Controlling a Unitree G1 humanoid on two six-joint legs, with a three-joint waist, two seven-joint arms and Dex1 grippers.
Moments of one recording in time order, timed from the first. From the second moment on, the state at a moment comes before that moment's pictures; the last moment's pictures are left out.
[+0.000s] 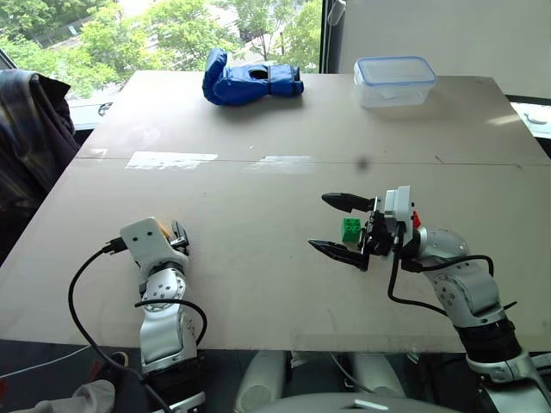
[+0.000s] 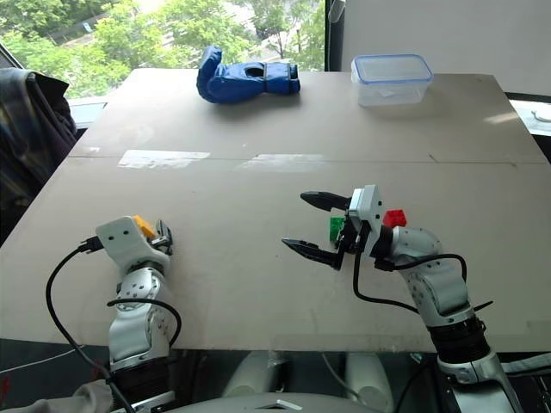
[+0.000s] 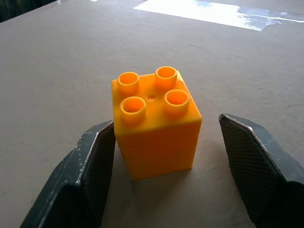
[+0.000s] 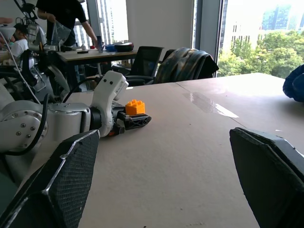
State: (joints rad) left arm -0.06 0.08 0.37 -0.19 -0.07 0.35 0.19; right arm -0.28 -0.37 0.16 -0.26 0.51 0.21 0.95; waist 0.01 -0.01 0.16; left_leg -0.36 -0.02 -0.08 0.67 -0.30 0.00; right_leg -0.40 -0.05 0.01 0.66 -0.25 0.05
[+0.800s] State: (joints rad) left arm -0.39 0.47 -0.06 0.25 -0.28 0.07 -1.08; right arm -0.16 -0.49 0.01 -0.22 0.50 0.17 0.95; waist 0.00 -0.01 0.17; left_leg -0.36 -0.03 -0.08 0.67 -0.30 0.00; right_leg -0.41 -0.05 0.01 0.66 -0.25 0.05
